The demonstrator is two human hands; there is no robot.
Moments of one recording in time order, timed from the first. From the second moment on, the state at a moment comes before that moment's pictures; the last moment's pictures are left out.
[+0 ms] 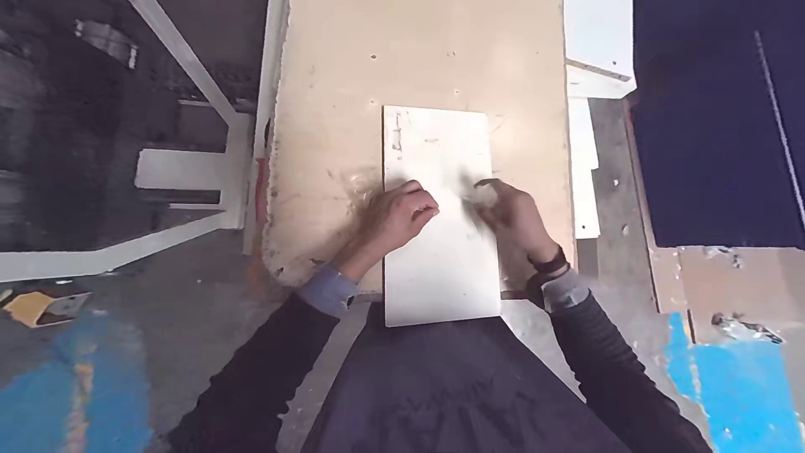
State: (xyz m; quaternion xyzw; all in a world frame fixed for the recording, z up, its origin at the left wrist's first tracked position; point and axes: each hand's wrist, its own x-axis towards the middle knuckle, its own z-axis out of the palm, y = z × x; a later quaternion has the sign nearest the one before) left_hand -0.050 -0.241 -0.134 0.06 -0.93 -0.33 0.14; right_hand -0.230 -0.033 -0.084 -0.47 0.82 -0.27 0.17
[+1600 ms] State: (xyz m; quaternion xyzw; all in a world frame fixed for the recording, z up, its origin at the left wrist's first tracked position) left_hand -0.059 -0.111 -0.090 0.02 -0.70 -0.67 0.25; right_hand -0.184 -0.042 -0.062 -0.07 0.33 -0.86 0.38
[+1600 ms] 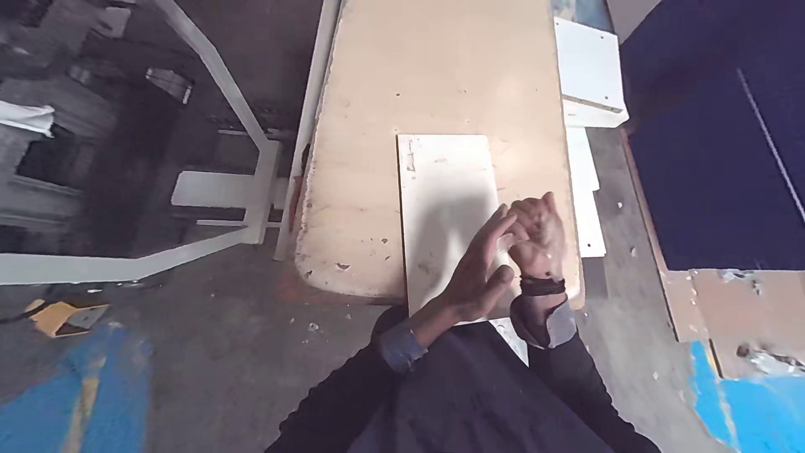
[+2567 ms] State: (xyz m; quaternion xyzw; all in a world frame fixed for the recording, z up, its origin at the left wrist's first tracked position) left_hand -0.060 -0.143 -0.024 0.17 -0.56 -0.79 0.20; right_hand -0.085 -0.016 -0.072 -0.46 0.62 -0.61 0.19
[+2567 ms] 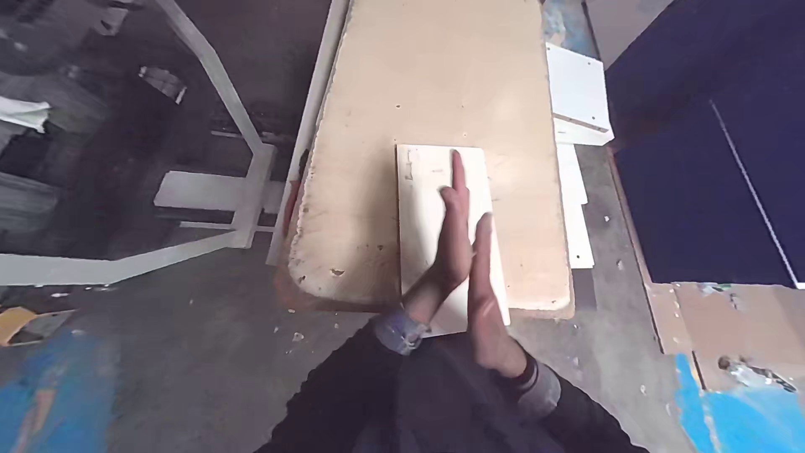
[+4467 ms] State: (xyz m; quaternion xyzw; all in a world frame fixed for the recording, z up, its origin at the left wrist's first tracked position) left_hand 0.015 -0.243 -0.087 0.20 -0.88 -0.43 0.02; right_hand -0.171 0.087 -0.112 -0.10 0.72 -0.69 -0.01
